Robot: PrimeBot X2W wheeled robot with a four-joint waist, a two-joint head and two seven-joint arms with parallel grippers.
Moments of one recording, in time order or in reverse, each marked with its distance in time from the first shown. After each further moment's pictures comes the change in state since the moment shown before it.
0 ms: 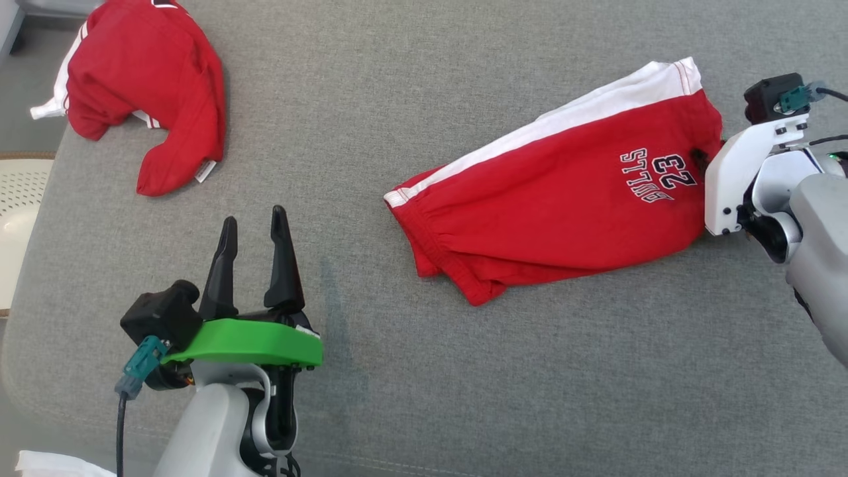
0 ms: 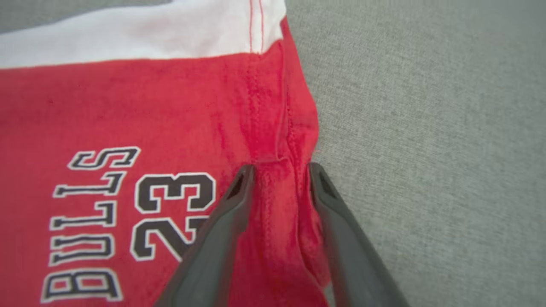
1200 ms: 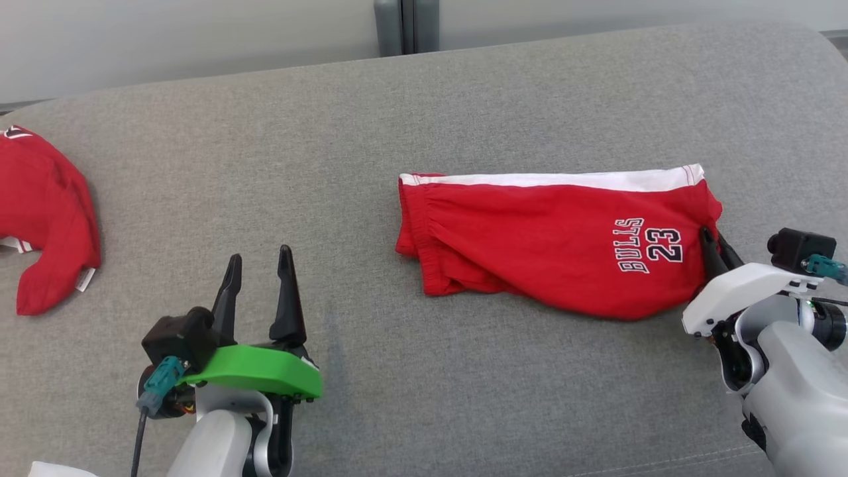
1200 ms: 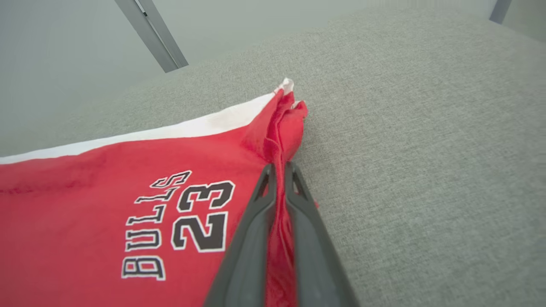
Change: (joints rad) left arm 0.042 0.034 -0.029 0.066 0.057 0.013 0.008; right arm 0.395 0.156 -0.387 -0.060 0.010 0.001 -0.503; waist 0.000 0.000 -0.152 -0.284
